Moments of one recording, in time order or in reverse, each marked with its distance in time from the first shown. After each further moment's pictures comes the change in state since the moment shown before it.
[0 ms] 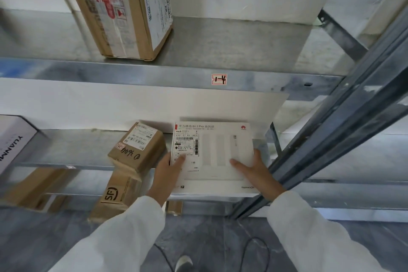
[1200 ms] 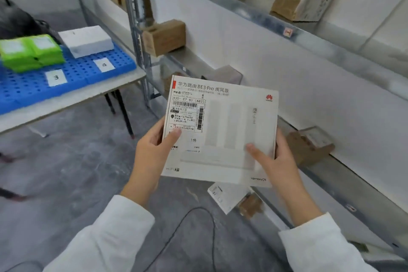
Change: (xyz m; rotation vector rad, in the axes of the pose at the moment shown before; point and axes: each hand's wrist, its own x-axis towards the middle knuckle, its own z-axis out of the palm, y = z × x) left_hand -0.336 -0.144 -0.356 -0.621 0.765 0.241; right_hand -0.295 -0.131 0.313 -0.031 -0.561 -0.610
